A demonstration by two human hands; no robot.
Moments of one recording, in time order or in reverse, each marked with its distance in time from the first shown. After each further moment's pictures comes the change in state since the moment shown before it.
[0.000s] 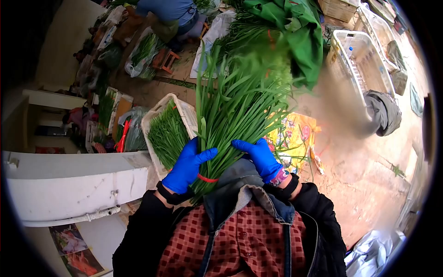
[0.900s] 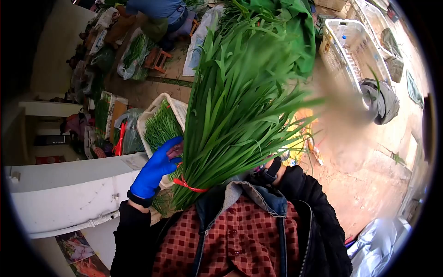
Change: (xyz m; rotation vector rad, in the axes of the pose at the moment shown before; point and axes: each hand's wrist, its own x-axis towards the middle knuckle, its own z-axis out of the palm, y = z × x) left_hand -0.022 0.005 -0.079 -0.011 -0.220 -0.048; right_hand 0.038 0.067 -0.048 0.887 -0.478 0.117
